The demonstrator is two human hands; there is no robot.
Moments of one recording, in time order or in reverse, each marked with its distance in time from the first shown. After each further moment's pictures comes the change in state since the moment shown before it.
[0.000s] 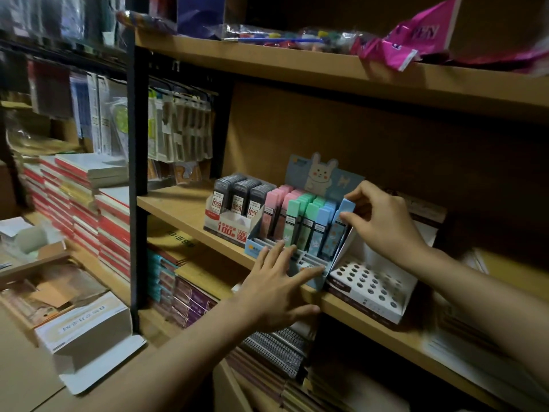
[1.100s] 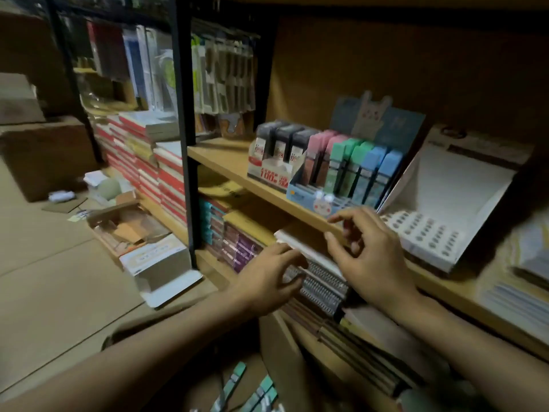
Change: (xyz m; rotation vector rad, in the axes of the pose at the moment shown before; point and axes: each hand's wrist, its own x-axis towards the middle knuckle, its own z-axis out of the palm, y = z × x) left_hand -0.101 0.000 0.023 -0.460 0.094 -0.162; right_hand -0.120 -0.054 0.076 0.257 -0.013 -0.102
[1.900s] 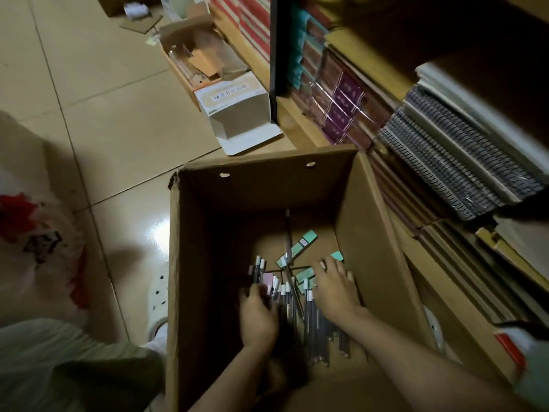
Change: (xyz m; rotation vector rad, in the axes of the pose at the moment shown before) left_hand -0.238 -0.077 0.251 -0.347 0.216 -1.630; right_hand -0.255 0.060 0.265 -0.257 -1.196 0.242
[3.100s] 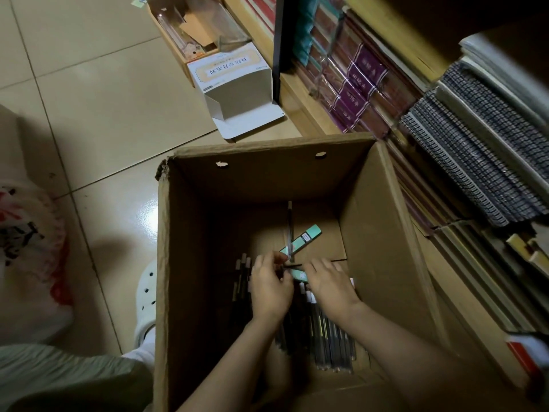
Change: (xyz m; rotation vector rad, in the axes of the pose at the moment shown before) left_hand 0.024 0.045 0.001 -0.155 0.028 0.353; right_hand 0.022 0.000 0.011 -0.291 -0.056 -0.268
